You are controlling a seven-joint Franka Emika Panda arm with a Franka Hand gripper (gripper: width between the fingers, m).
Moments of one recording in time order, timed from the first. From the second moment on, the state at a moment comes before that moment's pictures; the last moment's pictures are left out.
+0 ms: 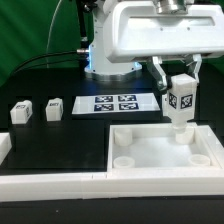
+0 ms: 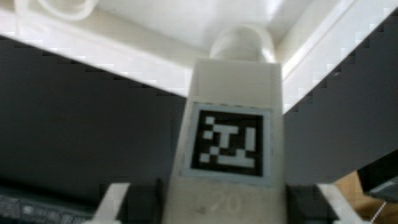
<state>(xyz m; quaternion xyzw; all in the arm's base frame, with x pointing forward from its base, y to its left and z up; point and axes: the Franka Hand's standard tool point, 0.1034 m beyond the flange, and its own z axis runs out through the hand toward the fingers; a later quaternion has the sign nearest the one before) 0.592 0.083 0.133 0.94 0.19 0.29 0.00</state>
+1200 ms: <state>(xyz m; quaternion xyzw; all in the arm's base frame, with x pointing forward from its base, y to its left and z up) 0.616 0.110 0.116 0.94 0.20 0.29 -0.01</state>
